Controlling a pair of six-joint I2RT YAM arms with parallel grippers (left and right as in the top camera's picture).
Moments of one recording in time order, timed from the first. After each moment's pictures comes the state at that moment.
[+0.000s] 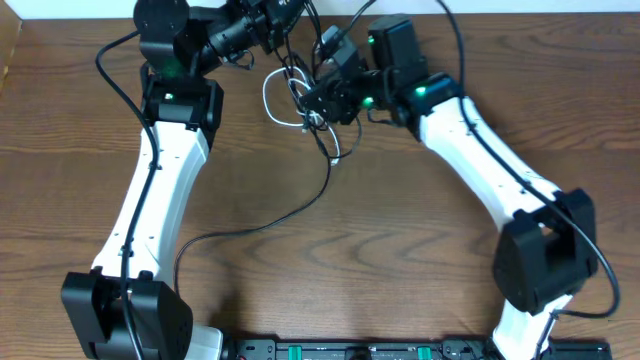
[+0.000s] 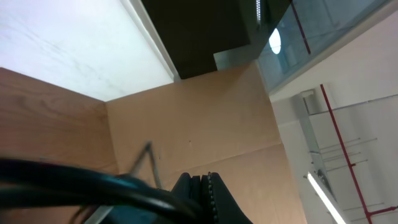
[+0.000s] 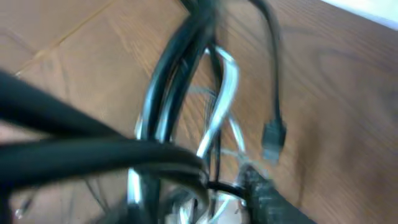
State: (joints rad) left arm -0.12 1.63 1.47 0.40 0.90 -1.51; right arm 0.48 1.96 1.64 -0.37 -0.60 -0.02
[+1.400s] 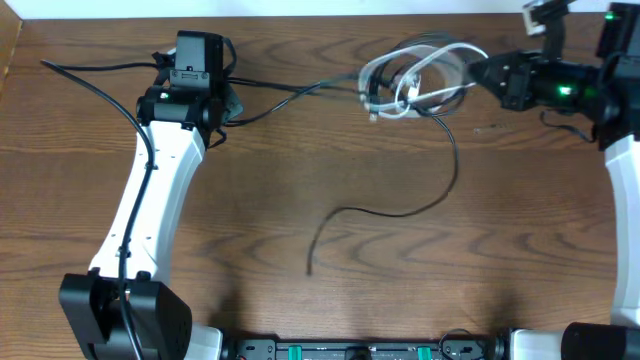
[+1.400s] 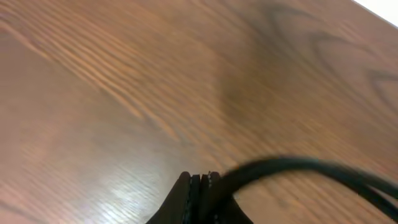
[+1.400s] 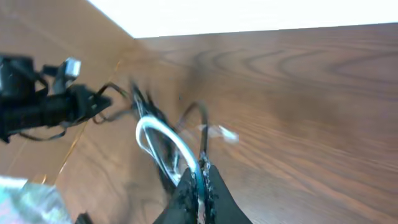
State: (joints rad) left arm -0.09 1.63 1.47 -0.87 -0.27 -0.58; right arm -0.13 1.53 1.63 -0.89 -0.87 0.04
